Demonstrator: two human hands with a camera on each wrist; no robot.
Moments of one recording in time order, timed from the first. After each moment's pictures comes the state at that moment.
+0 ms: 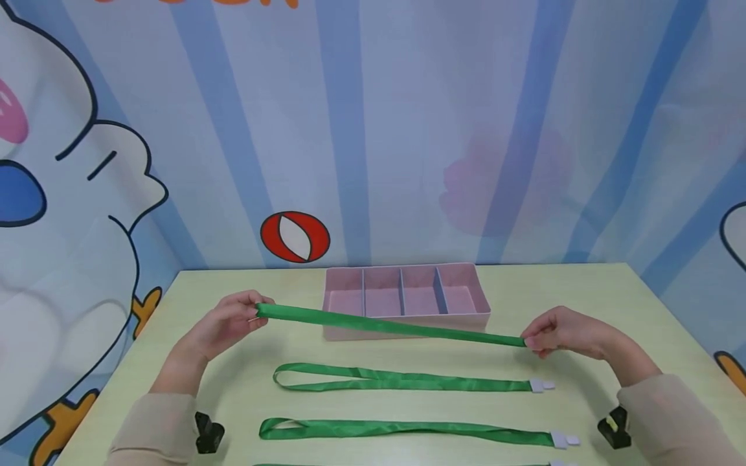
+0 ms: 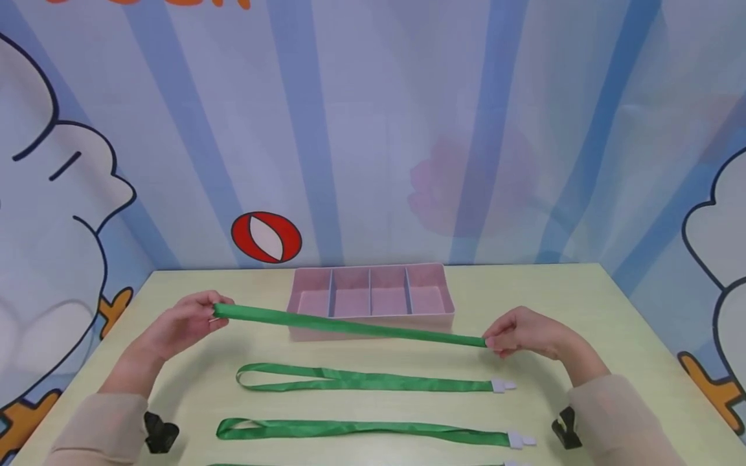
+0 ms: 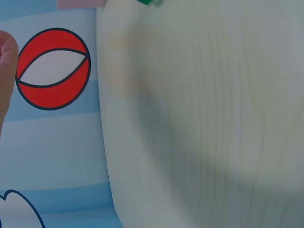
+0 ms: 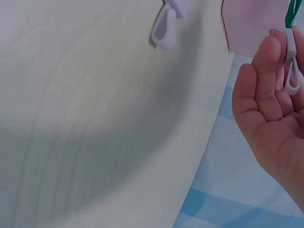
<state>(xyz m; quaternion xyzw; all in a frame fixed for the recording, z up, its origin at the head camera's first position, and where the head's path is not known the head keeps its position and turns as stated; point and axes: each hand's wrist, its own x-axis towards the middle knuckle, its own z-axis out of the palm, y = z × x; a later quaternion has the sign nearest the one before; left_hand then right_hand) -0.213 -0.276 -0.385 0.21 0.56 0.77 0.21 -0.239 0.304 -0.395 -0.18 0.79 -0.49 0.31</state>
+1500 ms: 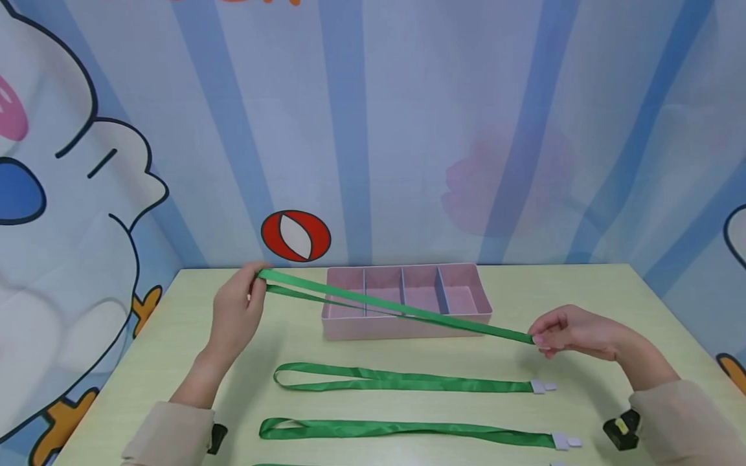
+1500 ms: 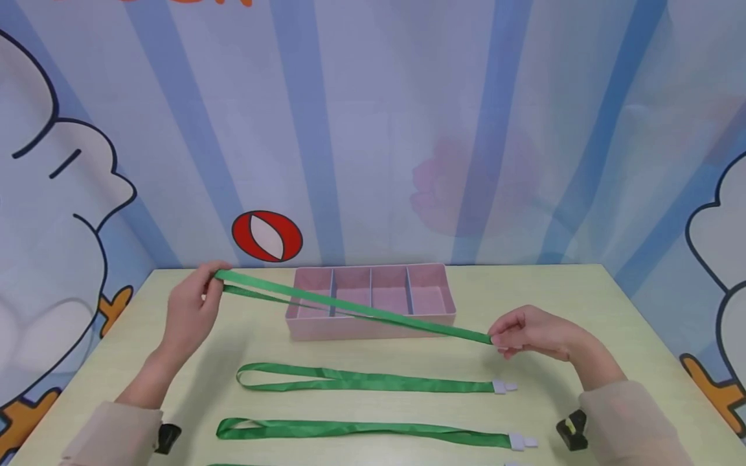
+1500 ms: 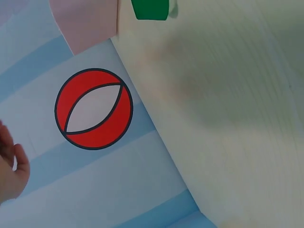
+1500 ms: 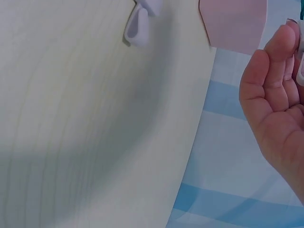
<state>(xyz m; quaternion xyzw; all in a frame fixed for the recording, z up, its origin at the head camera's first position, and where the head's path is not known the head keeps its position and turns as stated) -0.207 -0.222 -0.371 0.14 0.87 0.30 -0.37 -0.239 0.309 -0.386 -0.23 0.72 -0.55 0.35</state>
